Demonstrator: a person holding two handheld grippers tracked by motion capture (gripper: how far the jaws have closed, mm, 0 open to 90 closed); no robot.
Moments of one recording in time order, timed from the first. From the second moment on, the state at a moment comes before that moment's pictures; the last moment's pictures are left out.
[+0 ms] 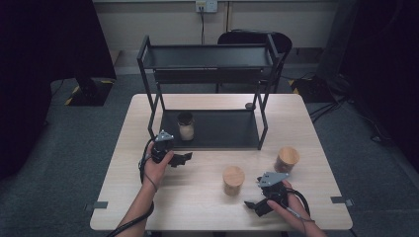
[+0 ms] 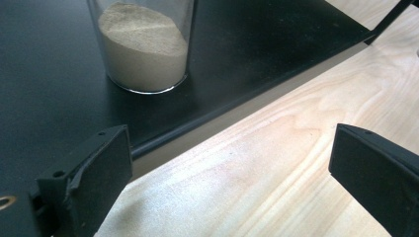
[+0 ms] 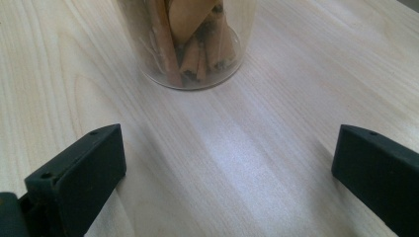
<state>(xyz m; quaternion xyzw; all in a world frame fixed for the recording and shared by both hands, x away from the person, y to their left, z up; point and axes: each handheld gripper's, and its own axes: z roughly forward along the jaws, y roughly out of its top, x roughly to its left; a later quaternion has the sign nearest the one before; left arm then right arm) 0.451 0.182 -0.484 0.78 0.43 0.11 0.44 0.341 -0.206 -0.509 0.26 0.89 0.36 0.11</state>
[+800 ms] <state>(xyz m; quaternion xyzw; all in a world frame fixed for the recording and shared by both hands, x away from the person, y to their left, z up) 0.437 0.190 -0.484 0.78 0.43 0.11 0.45 0.341 -0.206 -0.509 0.26 0.89 0.36 0.11</state>
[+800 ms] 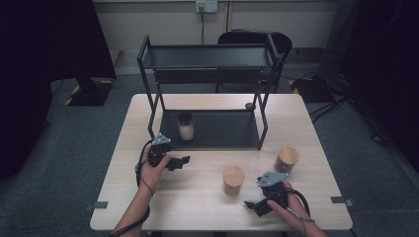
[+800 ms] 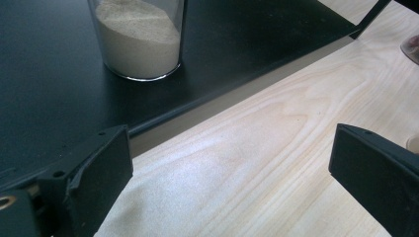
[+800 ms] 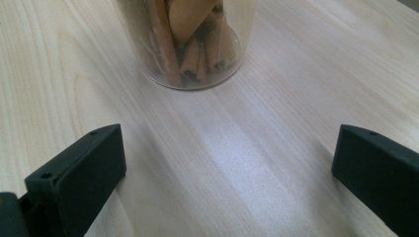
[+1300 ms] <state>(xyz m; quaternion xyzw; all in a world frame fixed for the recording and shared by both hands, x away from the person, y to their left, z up) 0.430 0.192 -0.480 0.78 0.42 0.11 0.45 0.341 -0.206 -0.509 0.26 0.89 0.36 0.11</state>
